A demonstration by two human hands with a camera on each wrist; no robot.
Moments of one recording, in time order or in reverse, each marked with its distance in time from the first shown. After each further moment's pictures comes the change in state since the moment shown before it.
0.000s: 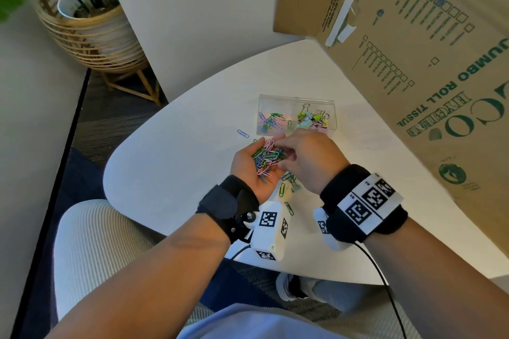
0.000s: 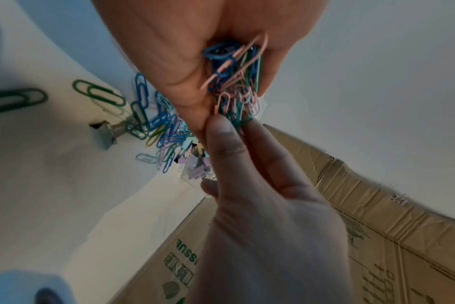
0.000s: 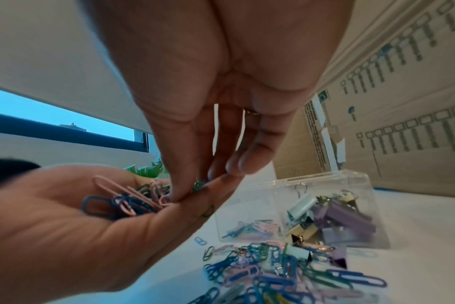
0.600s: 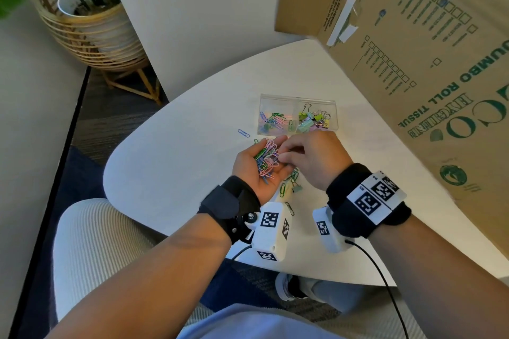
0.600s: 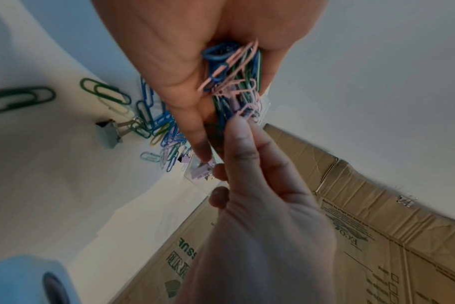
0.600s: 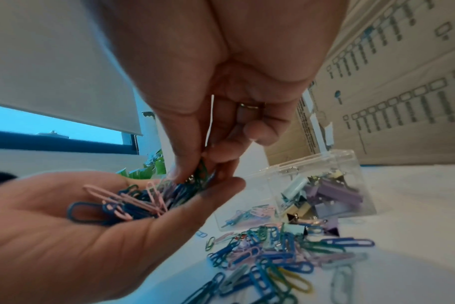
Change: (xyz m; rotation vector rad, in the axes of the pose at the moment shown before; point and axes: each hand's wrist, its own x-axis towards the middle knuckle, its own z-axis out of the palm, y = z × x) left_hand -0.002 -0.002 0.000 0.037 0.004 -0.013; right_hand 0.002 0.007 -0.001 0.306 0.028 0.085
